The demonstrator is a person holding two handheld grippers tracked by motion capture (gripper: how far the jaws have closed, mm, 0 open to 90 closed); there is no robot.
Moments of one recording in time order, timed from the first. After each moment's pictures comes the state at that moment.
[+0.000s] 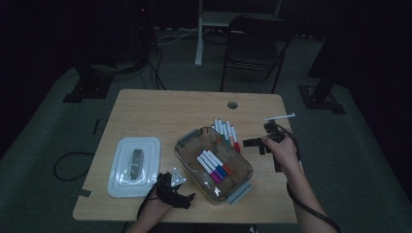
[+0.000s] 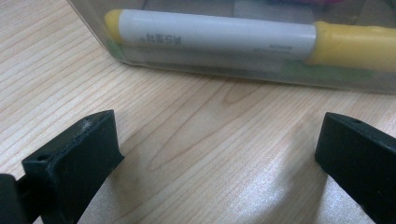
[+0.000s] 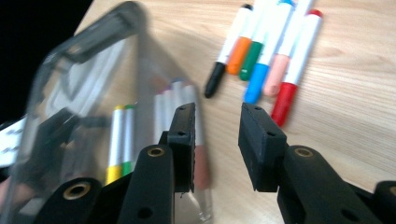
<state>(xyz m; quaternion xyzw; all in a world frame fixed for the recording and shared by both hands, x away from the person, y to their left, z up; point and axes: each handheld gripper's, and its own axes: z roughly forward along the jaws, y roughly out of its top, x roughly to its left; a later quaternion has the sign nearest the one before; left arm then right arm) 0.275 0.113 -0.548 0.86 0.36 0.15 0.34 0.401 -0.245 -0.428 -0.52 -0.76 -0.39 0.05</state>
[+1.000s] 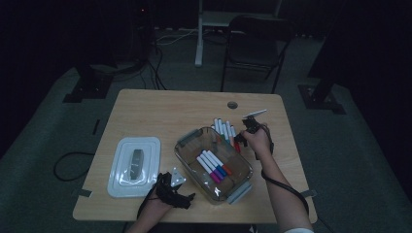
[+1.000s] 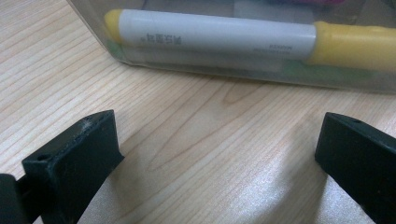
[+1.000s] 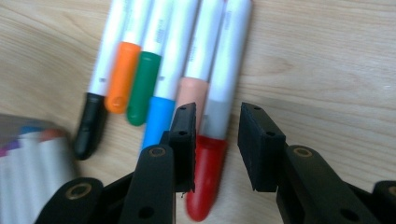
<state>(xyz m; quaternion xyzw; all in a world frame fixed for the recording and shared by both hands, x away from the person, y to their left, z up) 0.275 0.113 -0.548 0.86 0.36 0.15 0.34 0.486 -0.203 -0.506 -0.59 -0.76 -0.25 0.01</state>
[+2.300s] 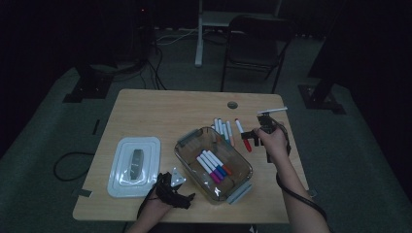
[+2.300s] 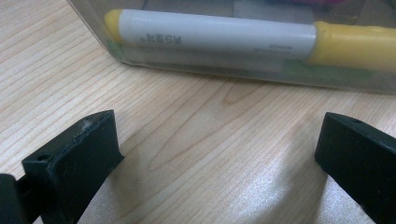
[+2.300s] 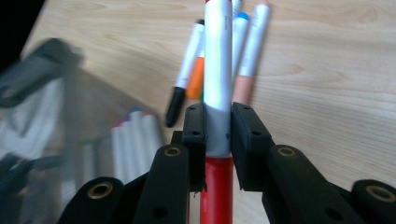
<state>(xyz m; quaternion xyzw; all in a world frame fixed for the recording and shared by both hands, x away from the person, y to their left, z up) 0.275 0.113 -0.548 0.86 0.36 0.15 0.34 0.435 -0.231 -0.435 -0.57 -0.74 -0.35 0.02</state>
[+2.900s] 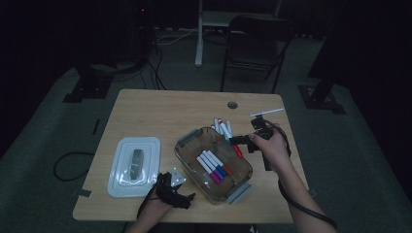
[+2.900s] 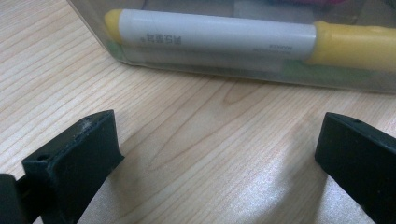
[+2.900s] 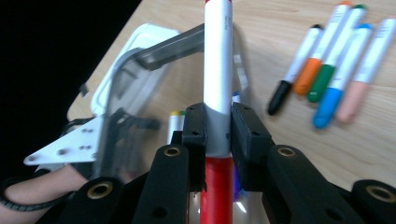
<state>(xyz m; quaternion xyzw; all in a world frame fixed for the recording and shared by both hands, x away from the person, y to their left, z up) 0.275 0.113 -0.548 0.86 0.36 0.15 0.34 0.383 -0.196 -0.385 -0.47 -0.78 -0.41 0.07</state>
